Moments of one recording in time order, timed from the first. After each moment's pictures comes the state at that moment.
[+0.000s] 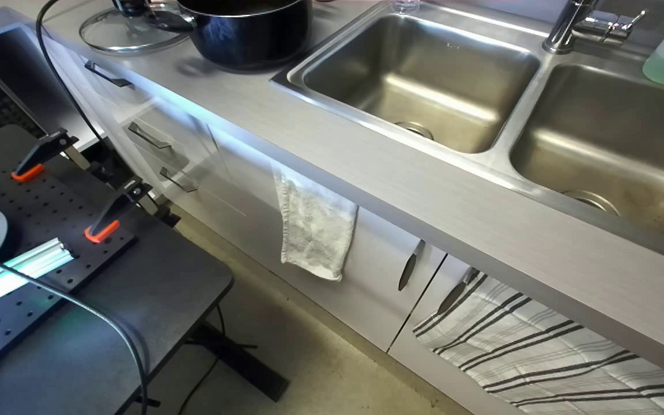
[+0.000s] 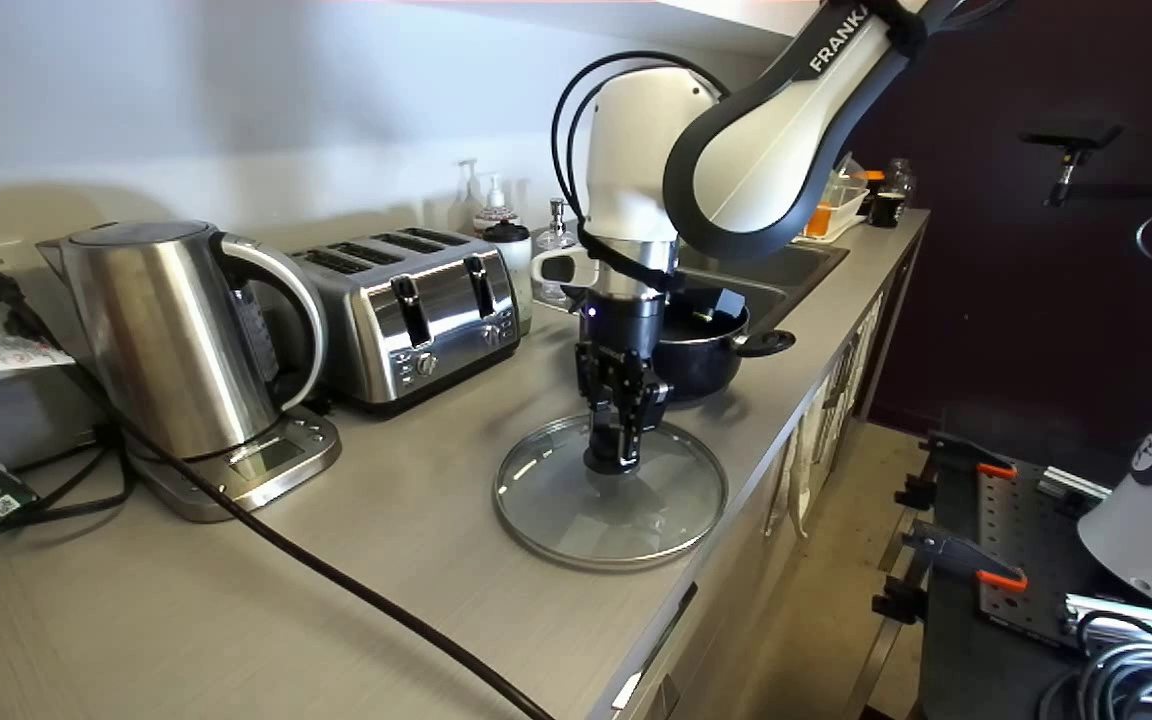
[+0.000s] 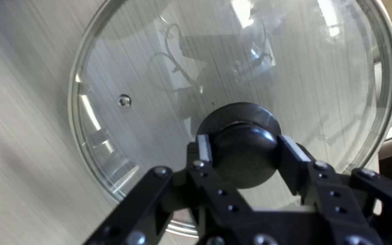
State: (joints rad) arm 0.15 0.30 0.24 -2.23 0.06 2.57 -0.83
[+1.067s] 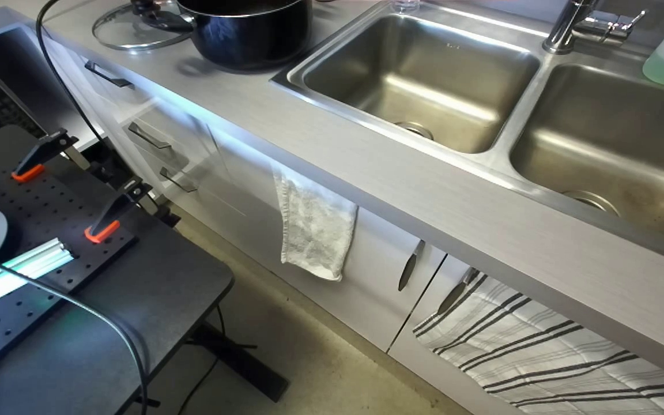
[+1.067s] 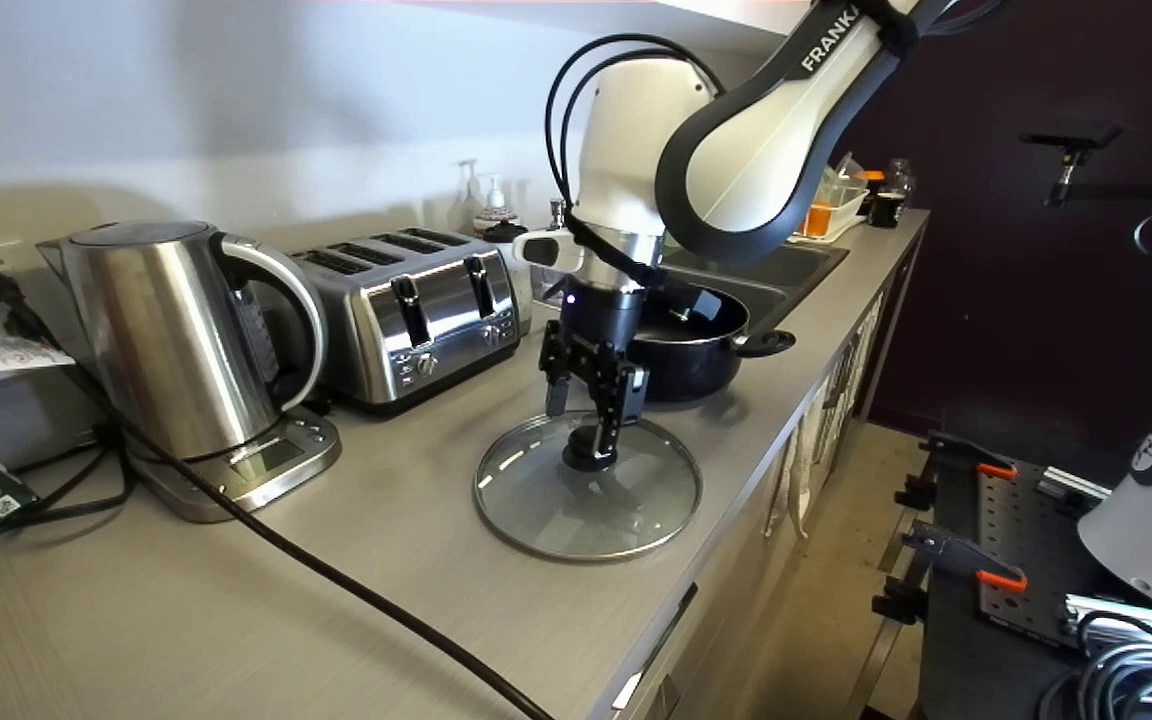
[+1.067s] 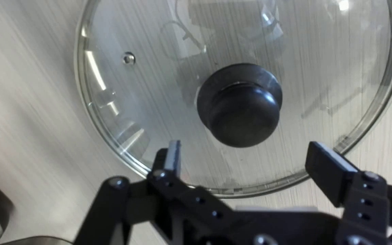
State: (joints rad) arm 0.08 0.32 0.32 -2.21 0.06 2.69 -0.88
